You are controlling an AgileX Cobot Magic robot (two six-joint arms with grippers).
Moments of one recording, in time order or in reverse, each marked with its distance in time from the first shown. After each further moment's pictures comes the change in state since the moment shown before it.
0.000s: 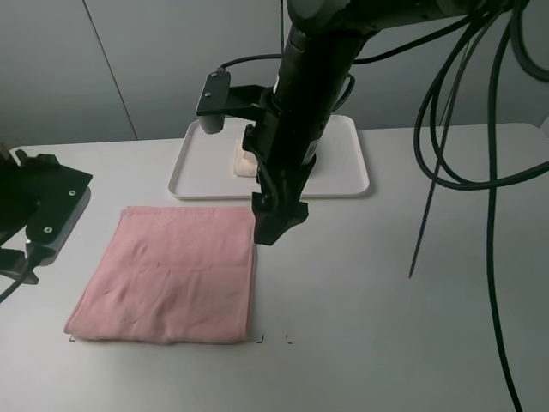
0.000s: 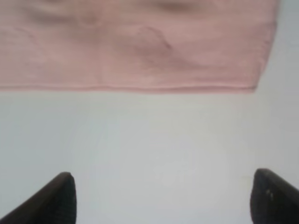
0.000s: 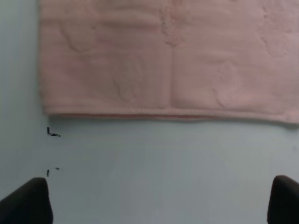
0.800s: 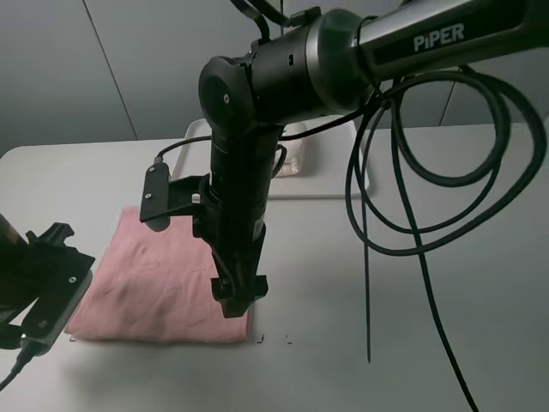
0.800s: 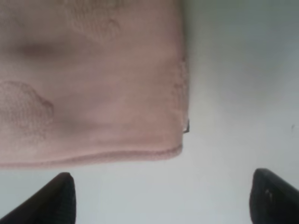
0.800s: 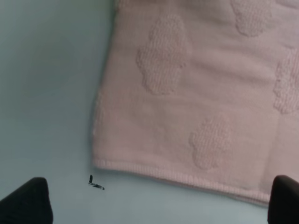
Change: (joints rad) left arm 0.000 0.038 0.281 -0.040 -0.304 0.099; right arm 0.187 0.158 0.000 -0.036 -0.063 0.008
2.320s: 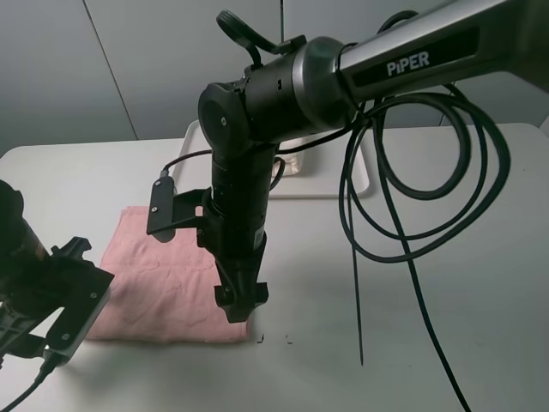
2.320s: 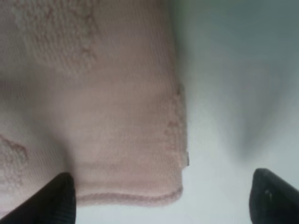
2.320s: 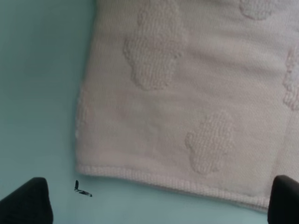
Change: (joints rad) left arm -0.062 0.115 0.000 0.075 -0.065 -0.107; right arm 0.000 0.048 0.000 -0.018 -0.029 0.012
